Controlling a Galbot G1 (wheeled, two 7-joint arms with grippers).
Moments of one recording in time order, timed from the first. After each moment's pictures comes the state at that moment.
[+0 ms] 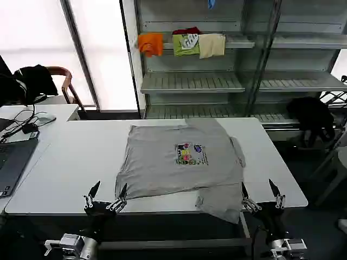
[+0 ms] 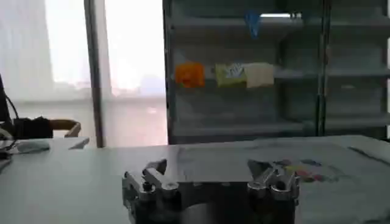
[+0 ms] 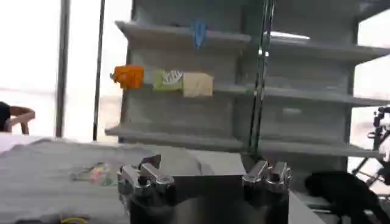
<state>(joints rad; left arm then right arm) 1.61 -1.15 -0.49 -2.30 -0.34 0.27 -0.23 -1.66 1.06 0.51 2.31 0.35 -0.32 0.35</state>
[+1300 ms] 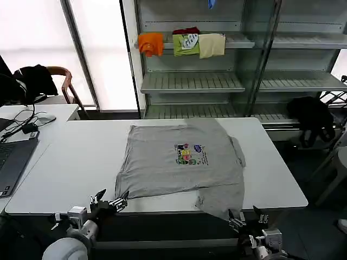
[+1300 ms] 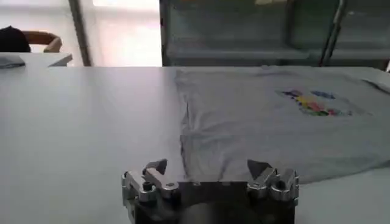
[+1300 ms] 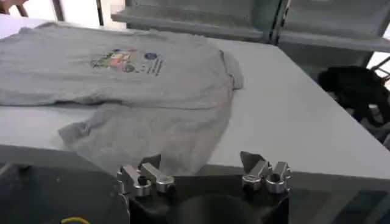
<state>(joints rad) 1.39 -1.02 -0.46 -2.11 -0.65 0.56 -0.28 -1.56 1.00 0.38 2.29 0.54 -0.57 0.46</state>
